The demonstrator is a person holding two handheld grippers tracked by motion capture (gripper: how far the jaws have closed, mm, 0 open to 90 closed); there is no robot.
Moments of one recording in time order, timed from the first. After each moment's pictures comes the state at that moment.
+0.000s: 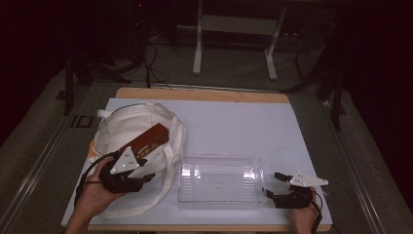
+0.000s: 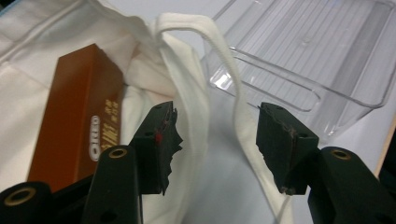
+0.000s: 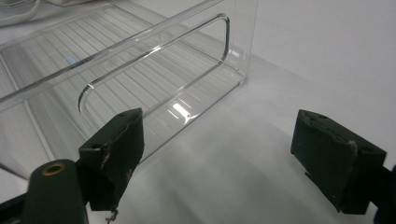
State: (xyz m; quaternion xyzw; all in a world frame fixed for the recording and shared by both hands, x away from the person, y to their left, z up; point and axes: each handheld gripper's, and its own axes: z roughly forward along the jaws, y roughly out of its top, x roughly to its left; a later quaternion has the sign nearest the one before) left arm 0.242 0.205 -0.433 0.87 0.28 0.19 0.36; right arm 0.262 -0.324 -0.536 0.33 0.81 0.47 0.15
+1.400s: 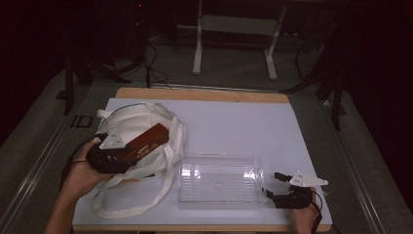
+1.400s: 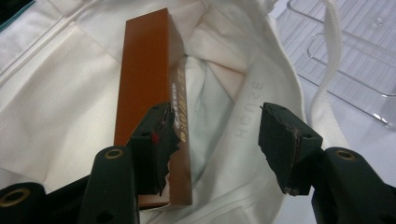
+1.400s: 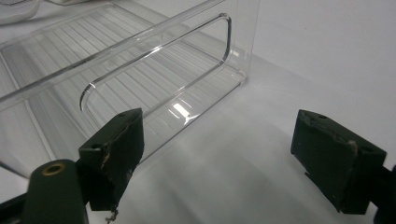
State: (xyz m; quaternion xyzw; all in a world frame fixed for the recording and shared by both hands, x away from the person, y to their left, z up) left arm 0.285 0.248 -0.426 0.88 0.32 0.18 0.31; right arm 0.262 -0.324 -0.536 0.33 0.81 0.47 0.15
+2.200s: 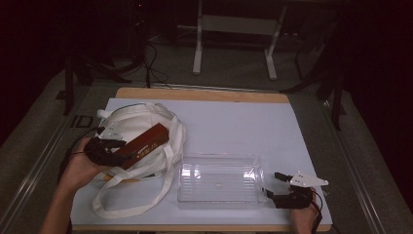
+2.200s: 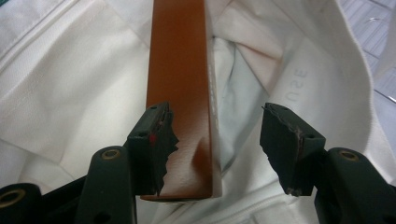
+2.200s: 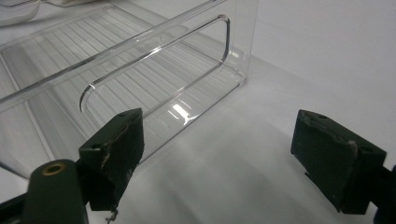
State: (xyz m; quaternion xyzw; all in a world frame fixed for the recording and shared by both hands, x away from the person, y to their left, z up) left arm 0.308 0.262 -0.434 0.88 0.35 0.16 0.29; right arm 0.261 -0.324 -0.536 0.33 0.81 0.47 0.15
